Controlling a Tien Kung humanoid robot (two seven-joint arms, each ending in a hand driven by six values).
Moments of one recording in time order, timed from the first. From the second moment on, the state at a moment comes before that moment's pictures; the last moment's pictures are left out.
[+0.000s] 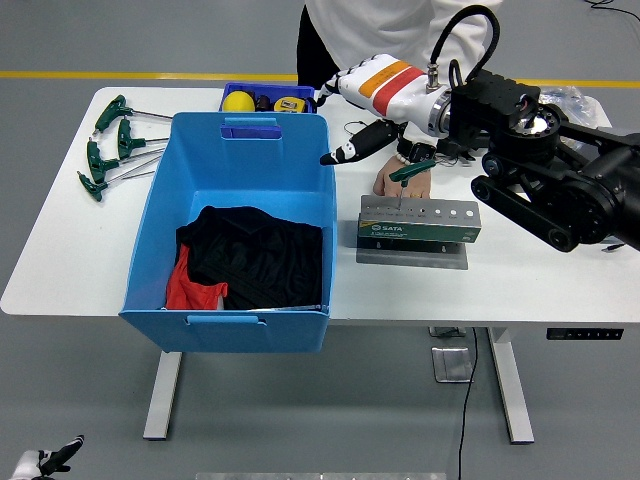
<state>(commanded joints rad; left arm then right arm) -0.18 0.13 -0.92 -0.18 0.99 0.26 0.03 1.22 -0.18 0.27 0.83 -1.81 -0.11 0.11</state>
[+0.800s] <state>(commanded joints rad) -0.20 0.13 -0.90 -0.18 0.97 0.26 0.03 1.21 -0.07 0.09 0.60 -1.75 -0.05 0.11</state>
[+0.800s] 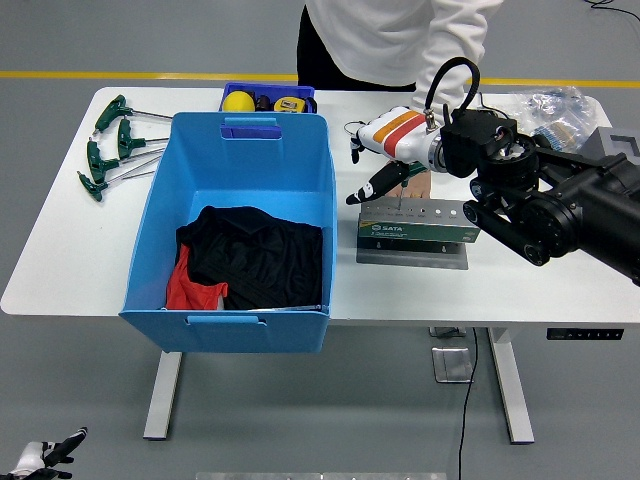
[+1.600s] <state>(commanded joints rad) -0.20 0.13 -0.91 -0.18 1.00 0.26 0.04 1.20 -0.03 0.01 0.50 -1.69 0.03 0.09</state>
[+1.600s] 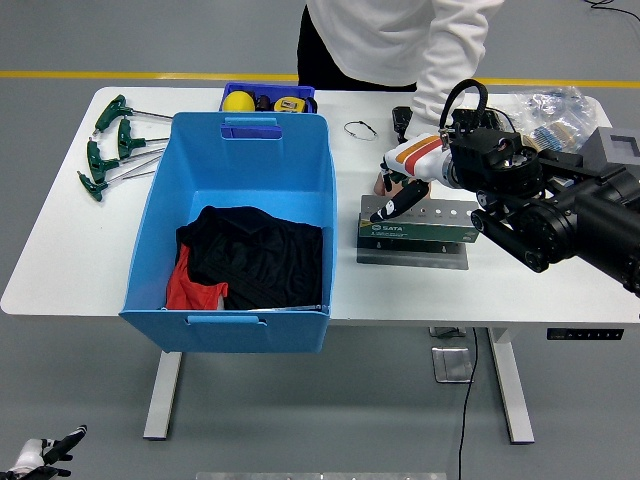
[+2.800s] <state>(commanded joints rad) -0.22 0.13 -0.89 -0.18 0.97 0.28 0.03 1.21 -0.04 0.03 0.50 -1.81 0.07 0.08</state>
